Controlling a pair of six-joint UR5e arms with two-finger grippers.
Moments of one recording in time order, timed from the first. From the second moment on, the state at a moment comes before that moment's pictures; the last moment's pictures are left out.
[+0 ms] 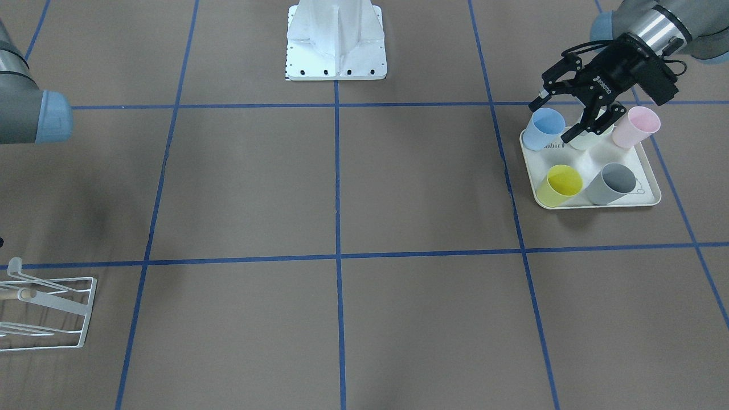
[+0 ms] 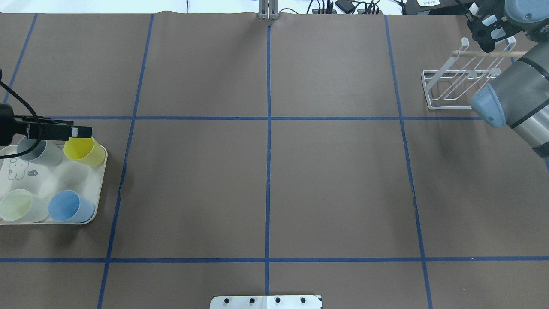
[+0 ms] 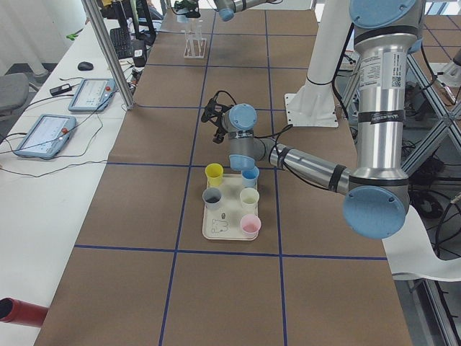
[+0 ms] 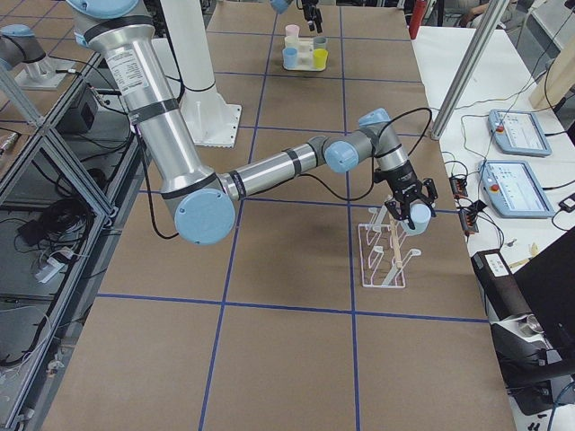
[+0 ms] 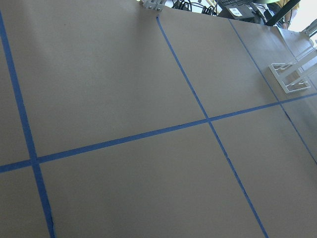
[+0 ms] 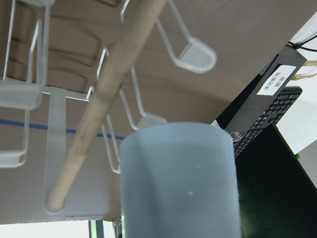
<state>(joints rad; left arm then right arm) -0.96 -1.52 -1.88 -2.78 -2.21 -1.05 1.11 -1.17 1.52 -1.40 1.37 -1.35</state>
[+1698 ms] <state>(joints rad) -0.95 -1.53 -1.87 -2.78 -2.21 -1.05 1.06 -1.18 1.44 -1.33 1.30 -1.32</state>
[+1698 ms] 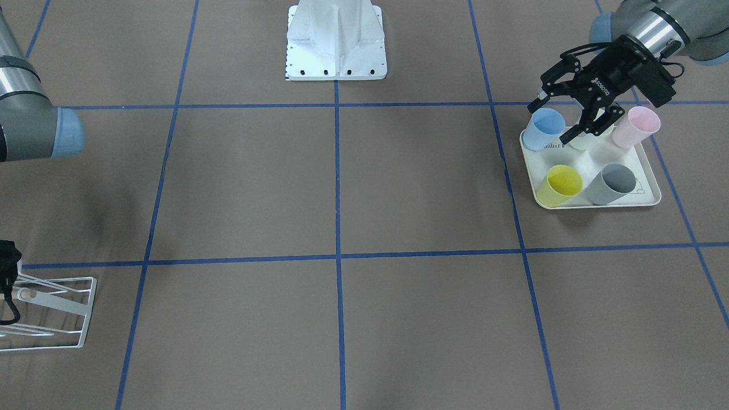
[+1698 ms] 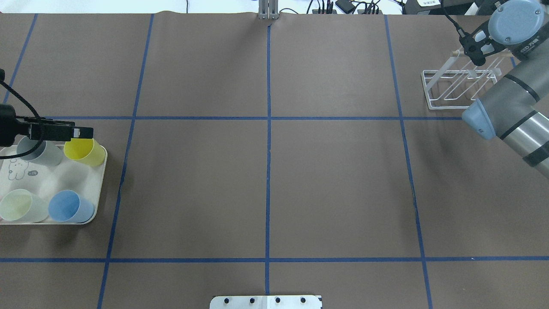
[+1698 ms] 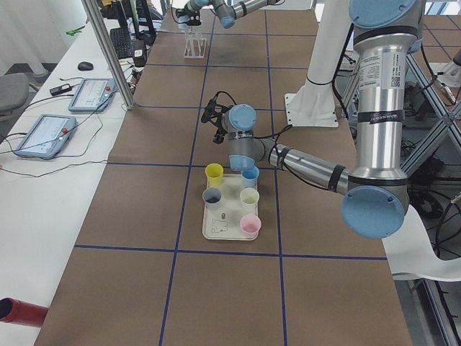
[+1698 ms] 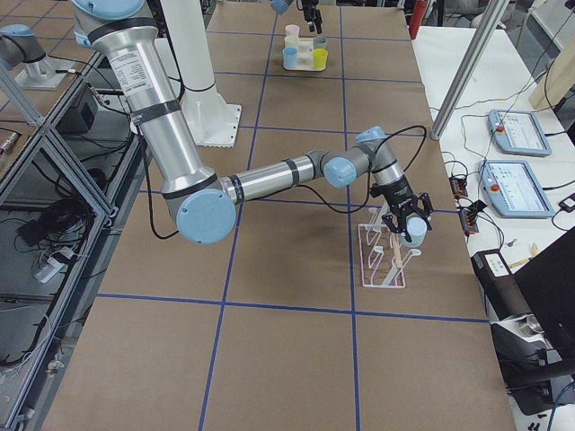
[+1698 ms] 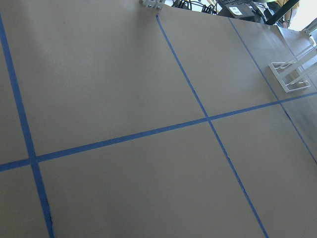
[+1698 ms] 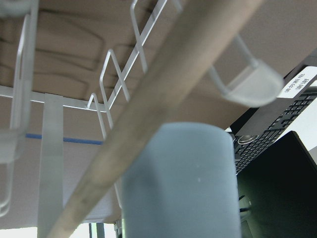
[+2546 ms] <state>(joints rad) -0.95 -1.53 -1.87 -2.78 -2.21 -1.06 1.03 -1.18 1.44 -1.33 1.24 -1.31</state>
